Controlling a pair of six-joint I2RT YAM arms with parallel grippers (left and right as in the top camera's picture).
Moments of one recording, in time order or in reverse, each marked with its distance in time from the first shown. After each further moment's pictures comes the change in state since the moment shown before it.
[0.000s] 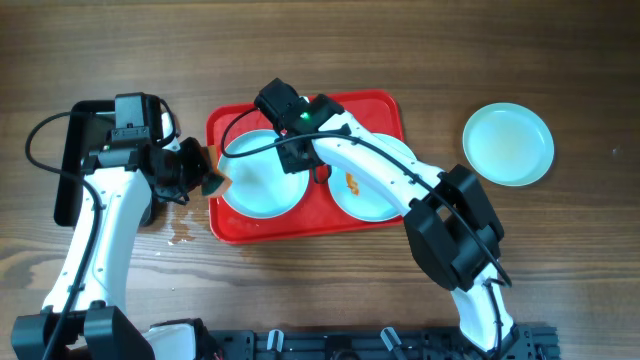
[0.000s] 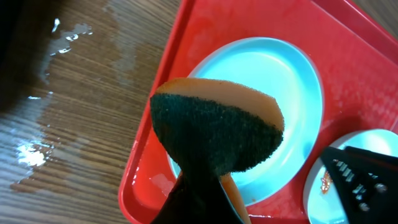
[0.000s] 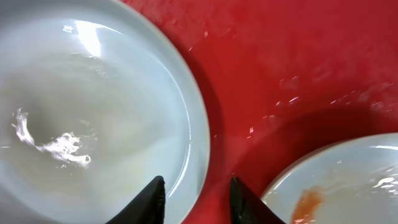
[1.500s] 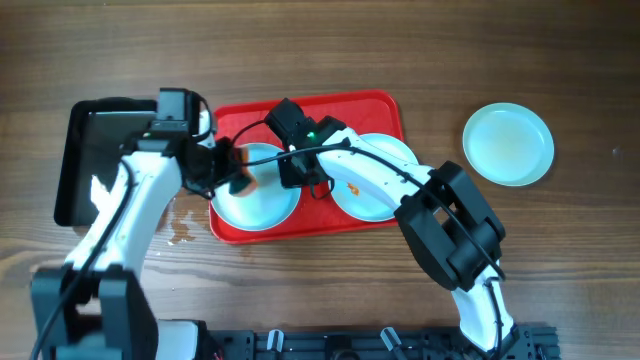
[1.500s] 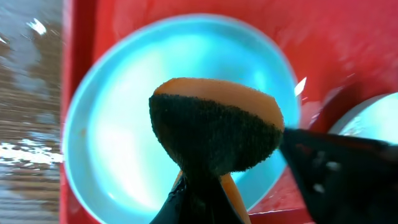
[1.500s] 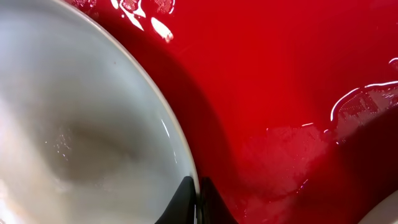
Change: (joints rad) left arm -0.155 0.139 -0.005 0.082 0.021 0.018; right arm -0.010 -0.002 -0.201 0.221 -0.150 0.152
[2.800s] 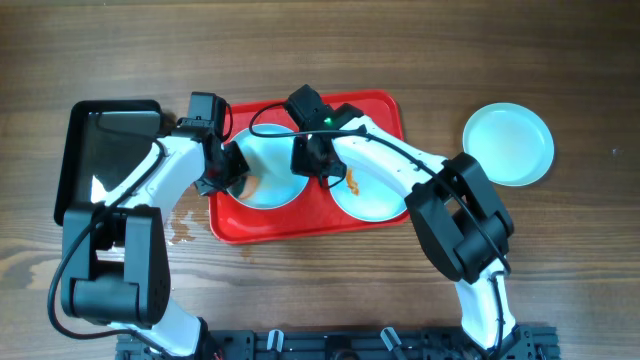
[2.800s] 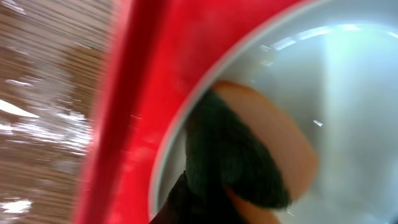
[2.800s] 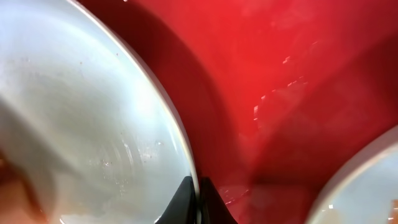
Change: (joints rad) left arm -0.040 0.192 -0.005 0.119 -0.246 -0.141; right arm -0.078 0.000 0.000 -0.018 -0.059 0.196
